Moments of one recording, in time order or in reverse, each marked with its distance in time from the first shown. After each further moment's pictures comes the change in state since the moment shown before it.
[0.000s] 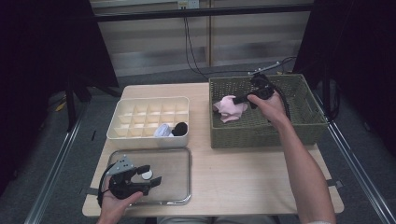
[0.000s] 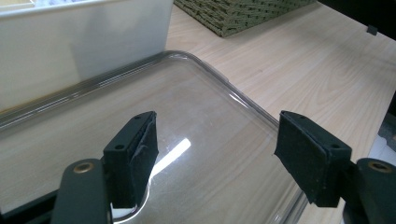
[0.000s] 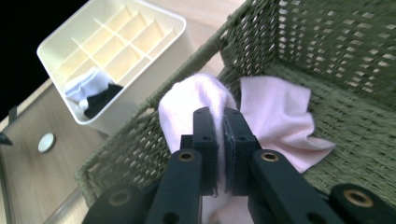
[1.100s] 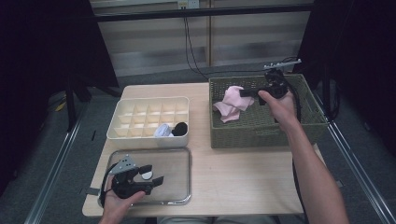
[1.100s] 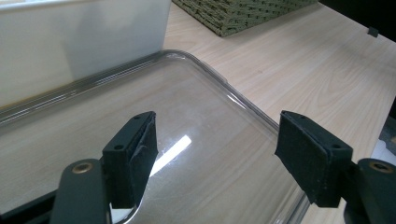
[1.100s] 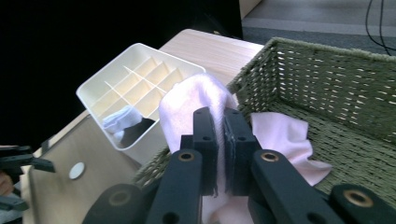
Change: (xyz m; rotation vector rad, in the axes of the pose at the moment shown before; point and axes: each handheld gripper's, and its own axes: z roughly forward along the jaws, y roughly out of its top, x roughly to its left) left arm -0.003 0.001 0.006 0.005 0.005 -0.005; right arm 0.021 -0.005 -0.050 -0.194 0.020 0.002
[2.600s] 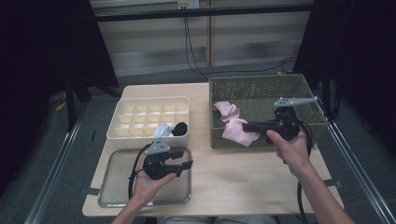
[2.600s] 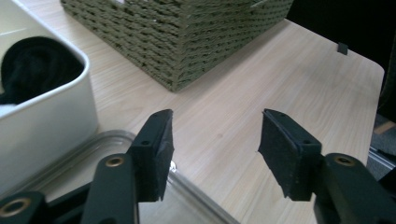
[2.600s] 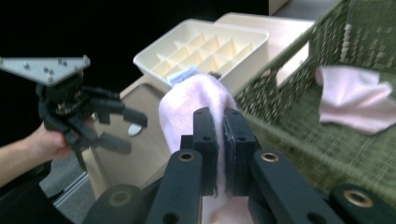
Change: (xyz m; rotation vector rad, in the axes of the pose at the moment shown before) left arm -0.041 0.071 0.064 0.006 -0.097 0.106; right arm 0.085 -0.083 -0.049 -0.027 0.062 -0.028
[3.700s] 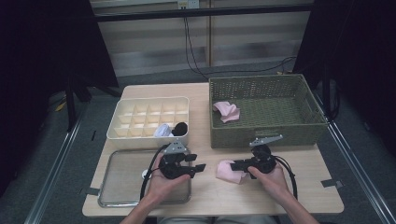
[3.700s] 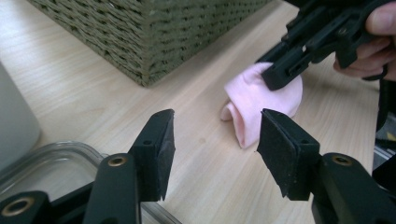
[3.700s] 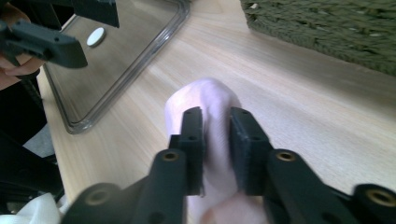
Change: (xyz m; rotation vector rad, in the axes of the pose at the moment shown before) left arm -0.009 -0.007 0.044 0.071 -0.049 -0.002; right arm -0.020 -0.113 0.073 0.240 0.001 0.110
